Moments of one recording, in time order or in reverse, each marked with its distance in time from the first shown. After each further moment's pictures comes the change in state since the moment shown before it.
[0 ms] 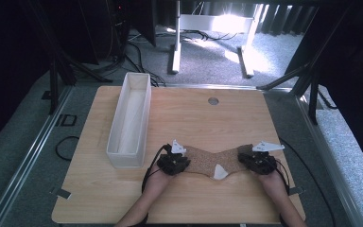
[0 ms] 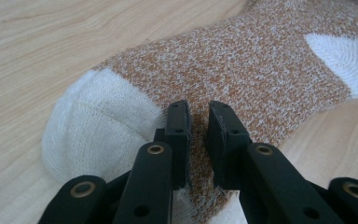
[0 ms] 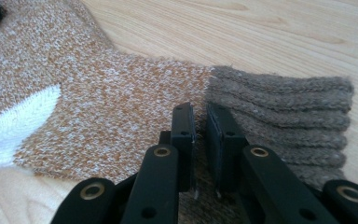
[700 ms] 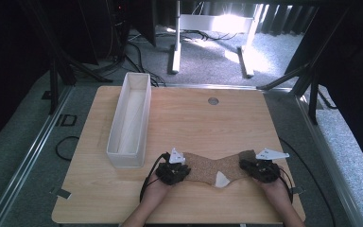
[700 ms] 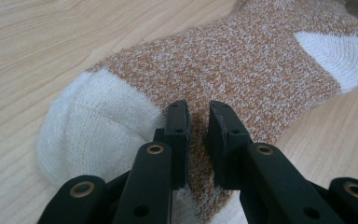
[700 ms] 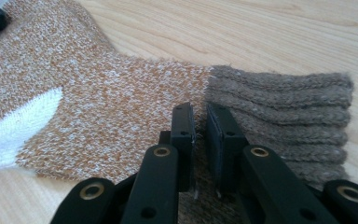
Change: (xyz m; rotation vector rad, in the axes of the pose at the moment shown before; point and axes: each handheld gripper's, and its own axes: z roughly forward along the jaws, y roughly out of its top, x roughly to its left) left arm -0.018 -0.019 -0.012 -0.016 -0.032 0.005; right arm 0.011 -0.018 -0.015 -0.019 0.028 0.002
